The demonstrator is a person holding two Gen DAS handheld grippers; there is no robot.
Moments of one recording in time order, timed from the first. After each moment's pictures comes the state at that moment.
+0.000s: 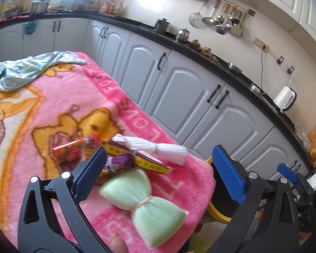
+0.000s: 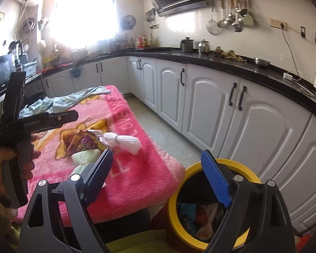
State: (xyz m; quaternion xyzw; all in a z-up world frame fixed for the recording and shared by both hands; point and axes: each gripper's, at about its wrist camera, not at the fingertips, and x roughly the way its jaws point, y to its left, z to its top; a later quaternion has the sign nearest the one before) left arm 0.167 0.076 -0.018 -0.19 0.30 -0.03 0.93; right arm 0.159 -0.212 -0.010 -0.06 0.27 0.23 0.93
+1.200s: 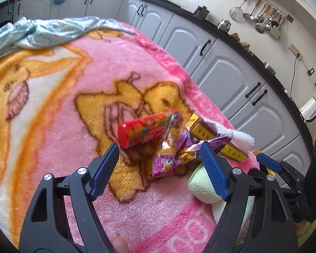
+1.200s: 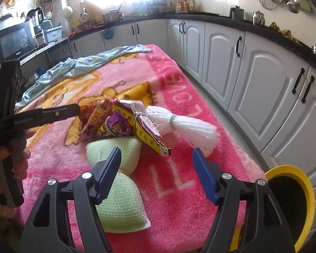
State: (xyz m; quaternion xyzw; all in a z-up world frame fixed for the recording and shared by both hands) left arm 0.164 0.167 -0.094 -0.23 0.37 0.04 0.90; right arm 0.237 -0.081 -0.089 -0.10 0.37 0.34 0.86
